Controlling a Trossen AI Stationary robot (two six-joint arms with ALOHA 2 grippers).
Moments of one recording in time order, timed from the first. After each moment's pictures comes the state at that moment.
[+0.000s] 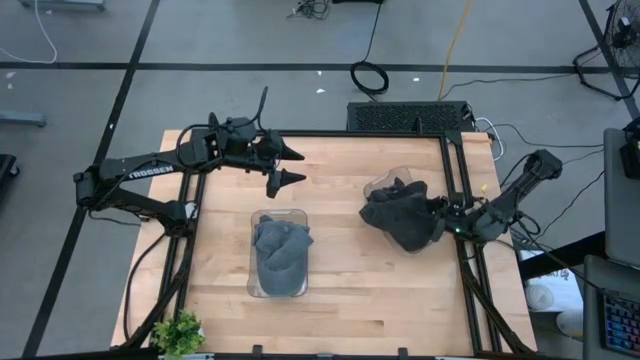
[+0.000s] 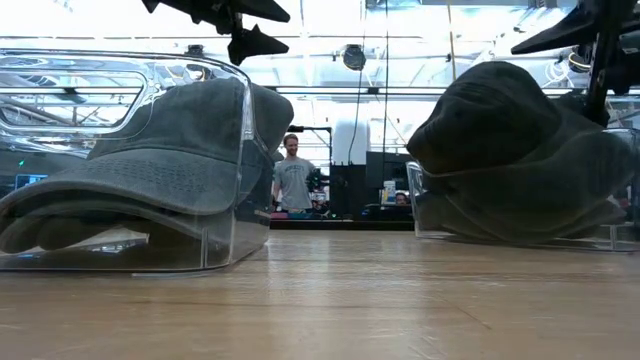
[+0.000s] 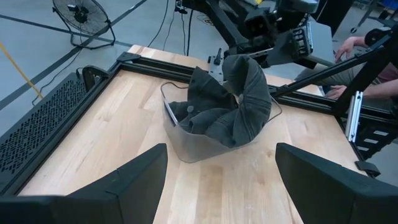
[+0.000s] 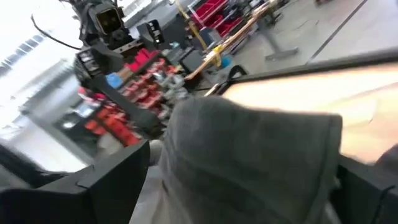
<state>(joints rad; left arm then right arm) 0.33 1.23 1.07 -0.21 0.29 -0.08 0.73 0.32 0.12 0.13 1.17 0.78</state>
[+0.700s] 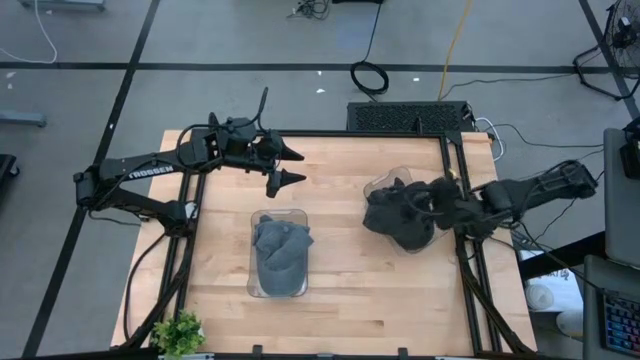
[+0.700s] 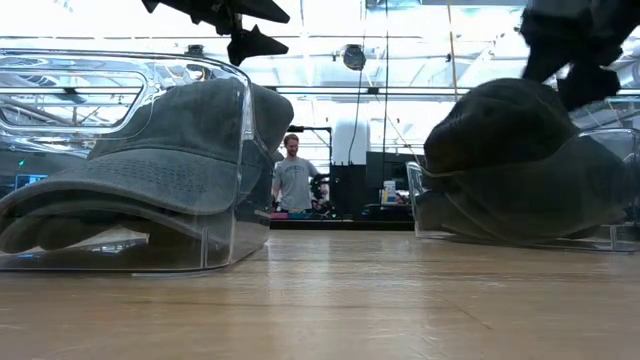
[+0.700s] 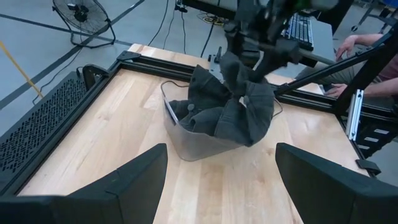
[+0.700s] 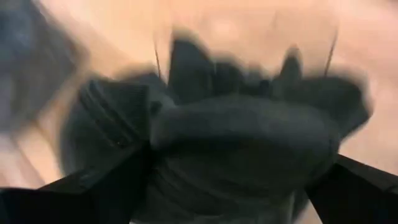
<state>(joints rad) 0.33 1.23 1.07 -0.21 0.29 -0.08 0.29 0.79 0.77 -1.04 0.51 1.10</state>
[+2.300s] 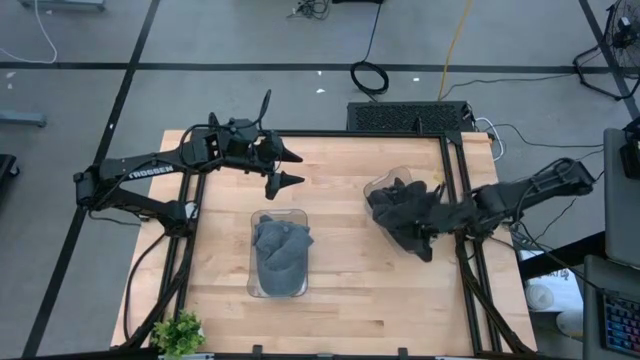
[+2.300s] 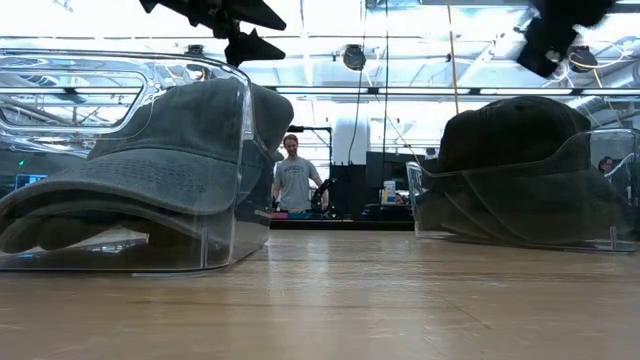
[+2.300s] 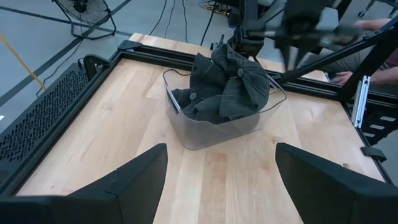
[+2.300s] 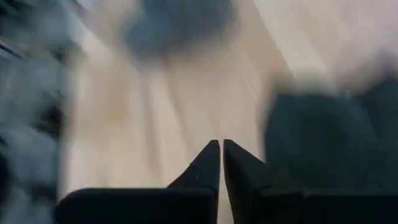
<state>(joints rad) 0.33 1.23 1.07 -0.26 0.29 -0.05 0.33 0.87 0.79 -0.68 0.18 0.60</state>
